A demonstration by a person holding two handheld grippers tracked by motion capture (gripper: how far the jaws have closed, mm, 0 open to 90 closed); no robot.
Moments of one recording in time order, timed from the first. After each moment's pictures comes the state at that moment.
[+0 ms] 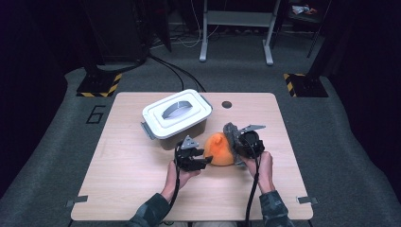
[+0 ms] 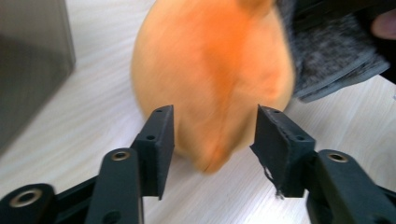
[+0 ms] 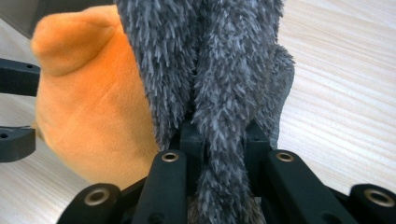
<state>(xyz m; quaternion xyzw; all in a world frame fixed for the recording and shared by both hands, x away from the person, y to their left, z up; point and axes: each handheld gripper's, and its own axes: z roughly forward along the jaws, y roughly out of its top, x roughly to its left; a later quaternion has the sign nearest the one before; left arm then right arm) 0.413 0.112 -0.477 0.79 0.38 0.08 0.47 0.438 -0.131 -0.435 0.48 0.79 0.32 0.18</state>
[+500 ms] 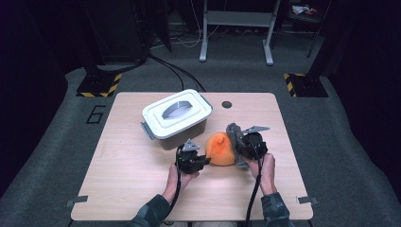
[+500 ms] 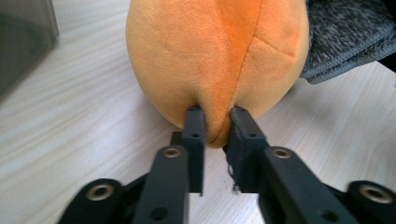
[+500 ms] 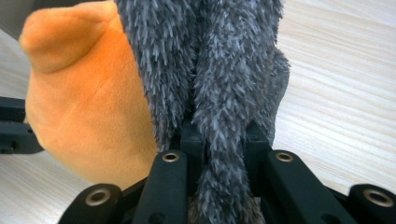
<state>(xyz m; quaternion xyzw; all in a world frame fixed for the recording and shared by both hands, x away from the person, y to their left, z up) 0.412 0.107 -0.488 0.80 0.38 0.06 0.46 0.433 -0.139 -0.436 0.50 0.78 0.33 0.19</state>
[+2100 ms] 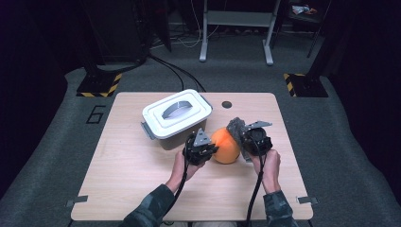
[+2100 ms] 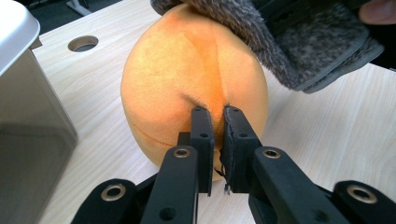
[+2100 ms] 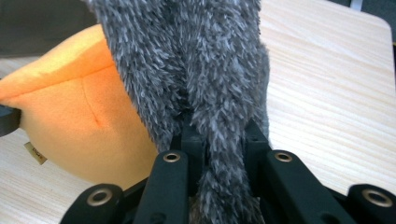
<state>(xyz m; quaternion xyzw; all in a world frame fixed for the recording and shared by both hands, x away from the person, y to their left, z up) 0.419 0.081 -0.440 0.83 0.28 0.15 0.46 0.429 -0.141 -0.408 0.51 0.77 0.29 0.25</state>
